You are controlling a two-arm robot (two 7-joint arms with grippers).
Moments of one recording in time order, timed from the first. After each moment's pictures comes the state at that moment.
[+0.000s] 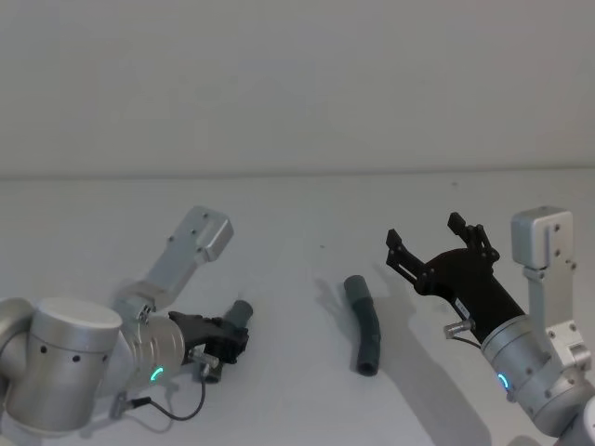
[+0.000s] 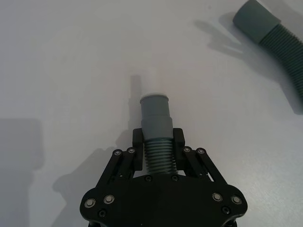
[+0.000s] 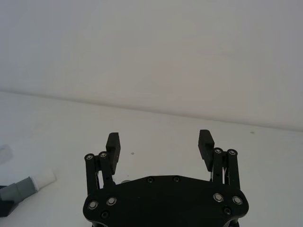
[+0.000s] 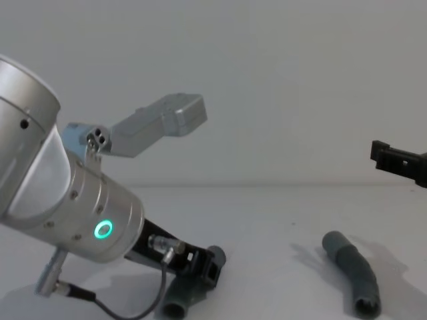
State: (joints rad) left arm -0.33 0.25 0.48 -1.73 -0.34 0.99 -0.10; right arm -0.01 0.34 -0.23 -1.77 0.29 0.03 0.07
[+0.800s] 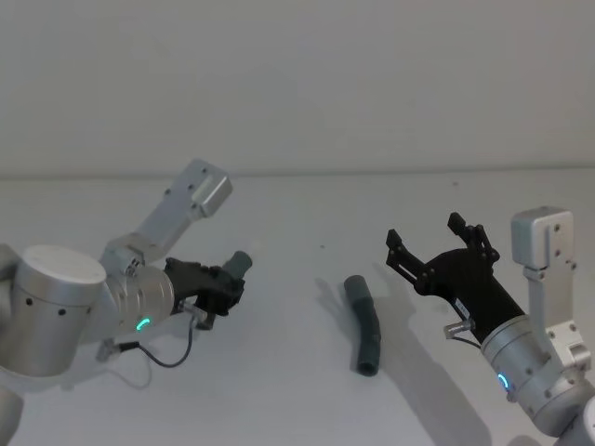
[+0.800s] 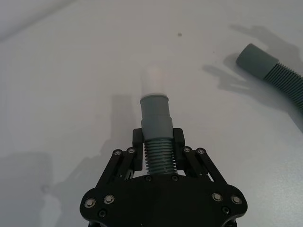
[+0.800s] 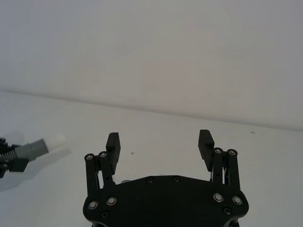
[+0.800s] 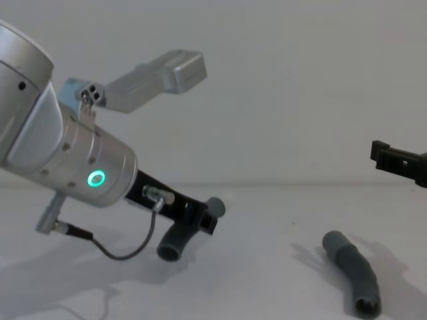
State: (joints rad) left arm -0.47 0.31 0.53 -1.65 -0.30 0.88 -0.23; right arm -0.01 0.34 -0.23 -1.77 0.29 0.03 0.07
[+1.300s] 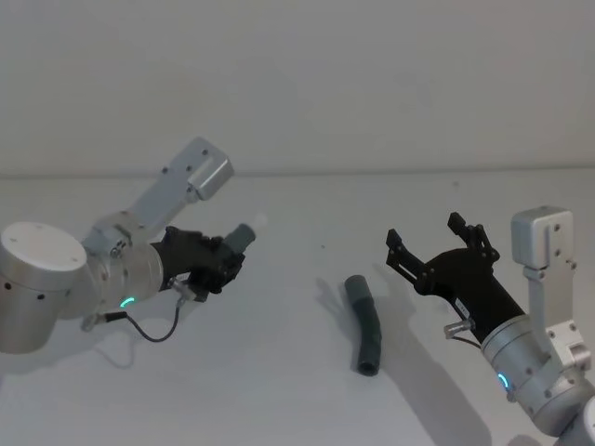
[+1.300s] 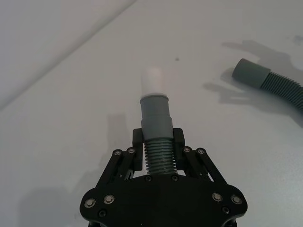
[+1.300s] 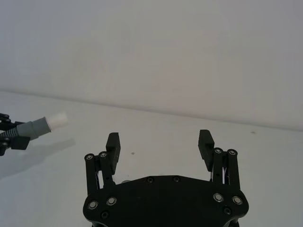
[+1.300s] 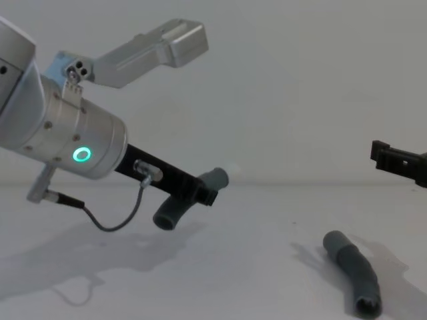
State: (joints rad) left arm -0.54 0.39 0.58 -1.63 -0.24 0.73 -0.35; right arm -0.01 0.34 -0.23 -1.77 0.29 0.03 0.07
